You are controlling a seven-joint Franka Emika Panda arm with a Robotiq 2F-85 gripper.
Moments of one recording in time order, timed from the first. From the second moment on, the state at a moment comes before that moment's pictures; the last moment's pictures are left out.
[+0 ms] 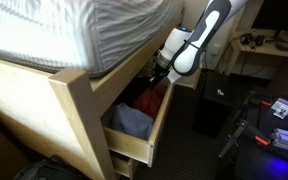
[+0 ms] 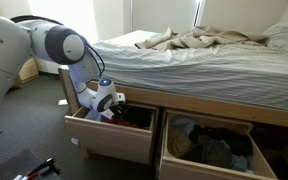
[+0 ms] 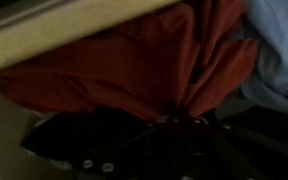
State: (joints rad) arm 0.04 0.78 0.11 -2.05 0.00 3.21 0.12
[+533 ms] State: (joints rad) arm -0.19 0.43 0.30 -2.20 0.00 3.46 0.16
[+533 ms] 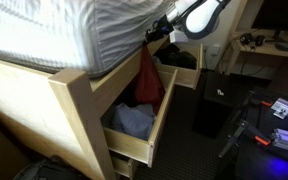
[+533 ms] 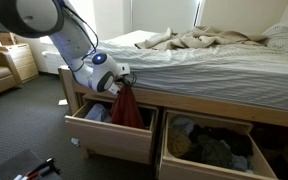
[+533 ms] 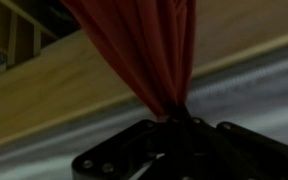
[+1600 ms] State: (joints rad) arm -0.40 -0.32 0.13 -2.15 0.26 3.44 0.26
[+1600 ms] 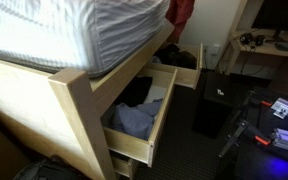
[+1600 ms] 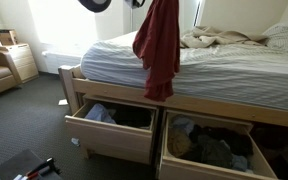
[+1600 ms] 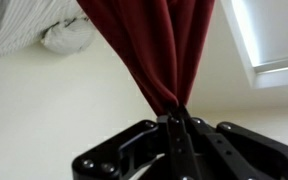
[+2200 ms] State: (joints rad) arm -0.53 0.07 0.04 -1.84 0.17 3.42 0.35
